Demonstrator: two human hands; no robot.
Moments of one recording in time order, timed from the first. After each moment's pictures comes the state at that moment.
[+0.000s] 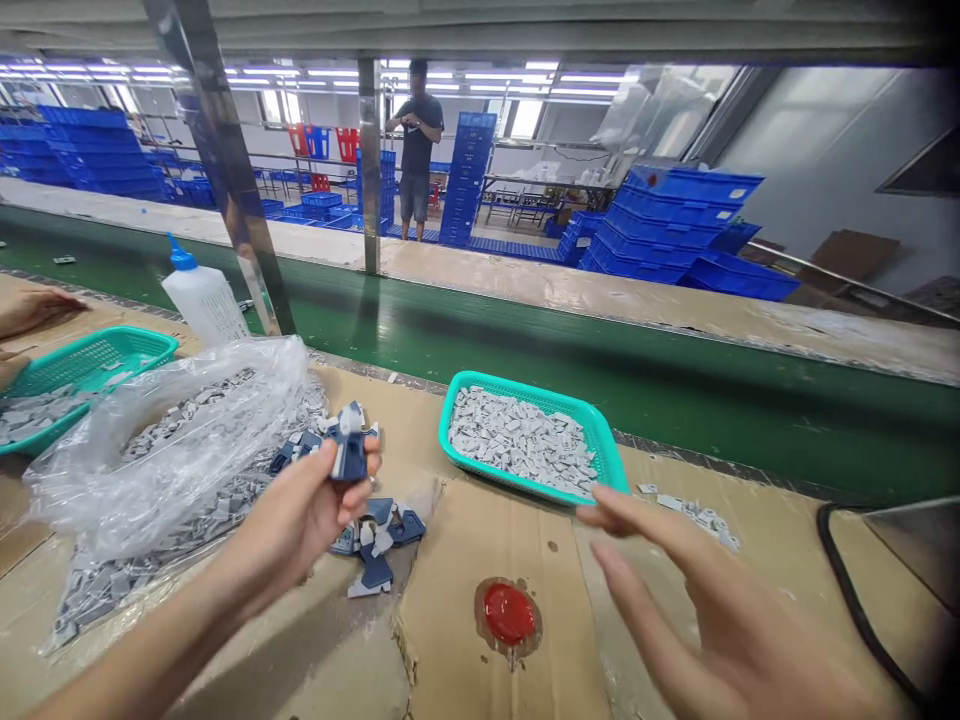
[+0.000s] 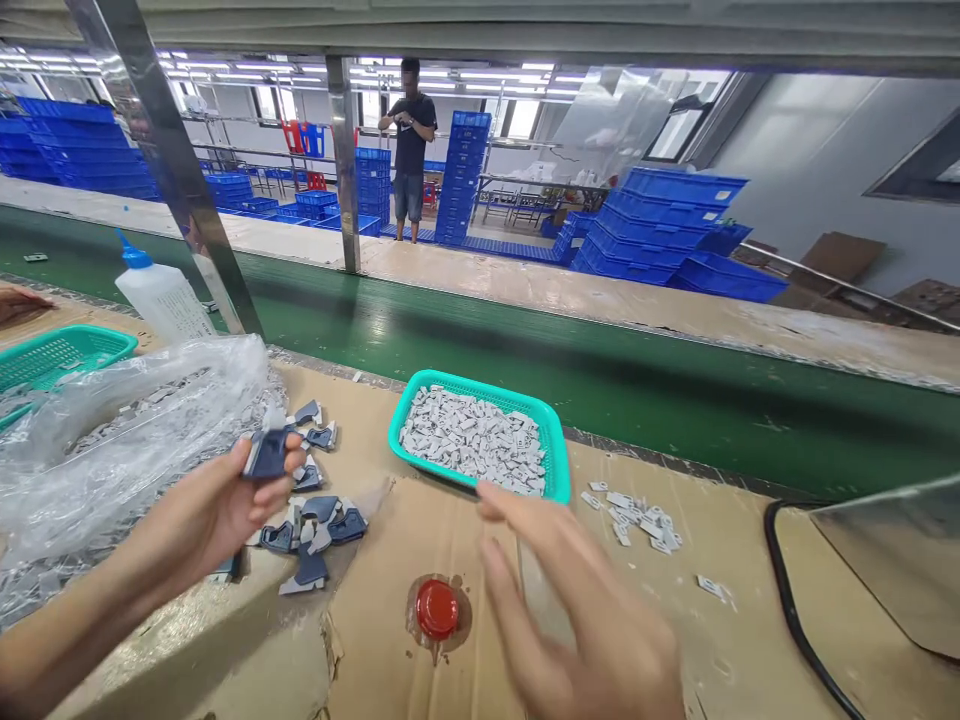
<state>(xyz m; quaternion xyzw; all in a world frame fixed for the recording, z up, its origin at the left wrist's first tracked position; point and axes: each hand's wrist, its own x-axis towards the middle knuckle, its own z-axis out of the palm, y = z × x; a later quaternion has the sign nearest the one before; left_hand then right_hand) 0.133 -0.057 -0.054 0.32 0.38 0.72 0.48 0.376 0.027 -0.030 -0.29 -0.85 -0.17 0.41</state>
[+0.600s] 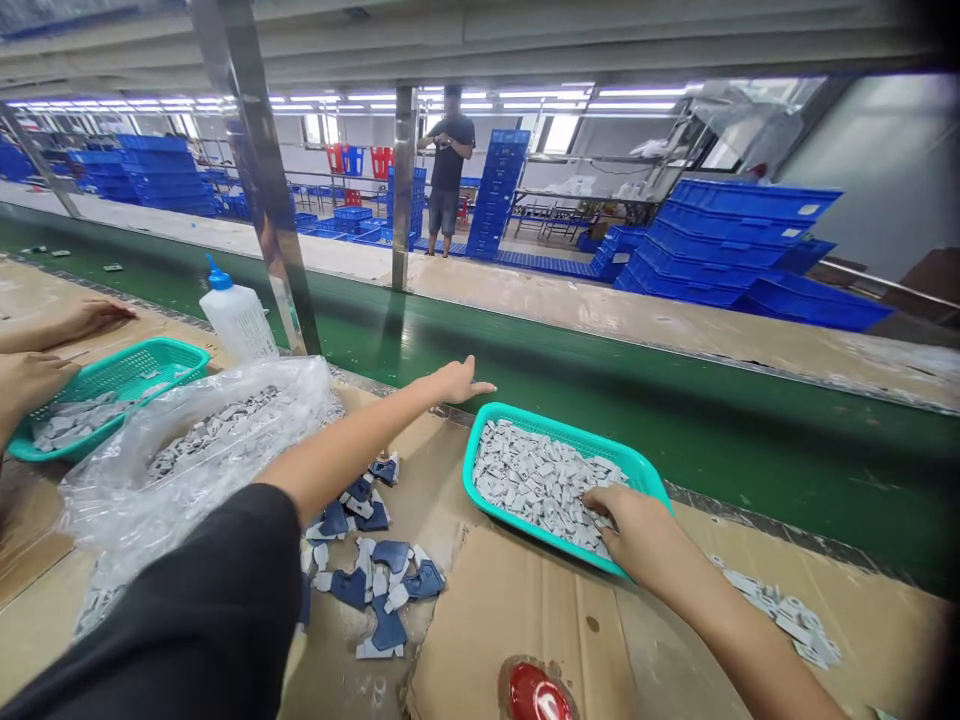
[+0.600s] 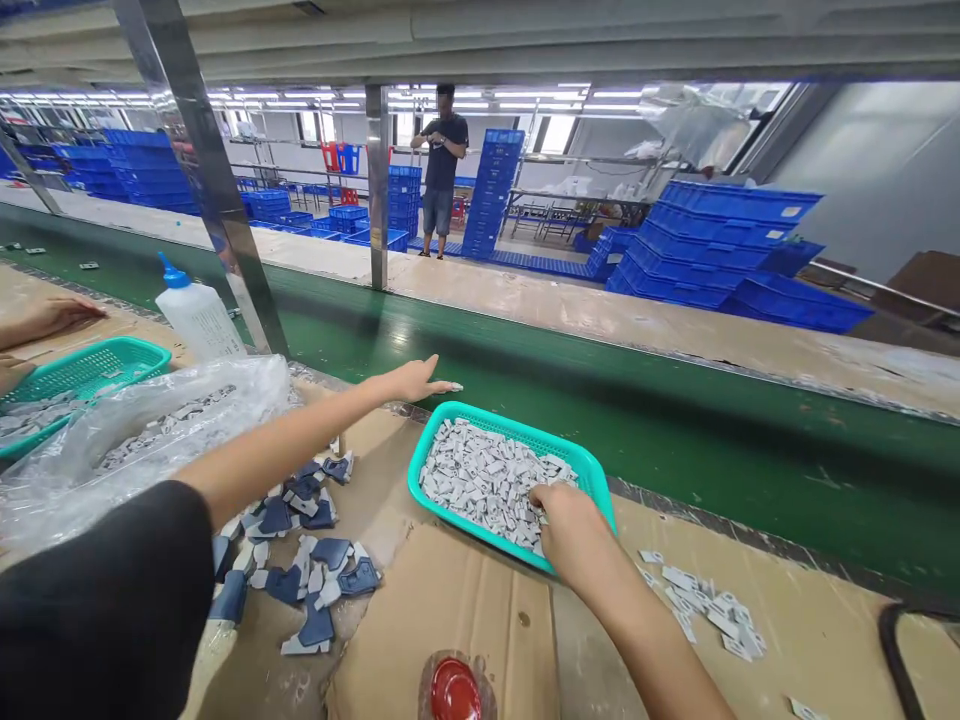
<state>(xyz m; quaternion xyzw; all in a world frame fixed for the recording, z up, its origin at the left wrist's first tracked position) 0.097 0.158 0.006 0.69 0.67 0.28 0.06 0.352 0.159 -0.030 -0.54 -0.84 -0.03 -0.01</state>
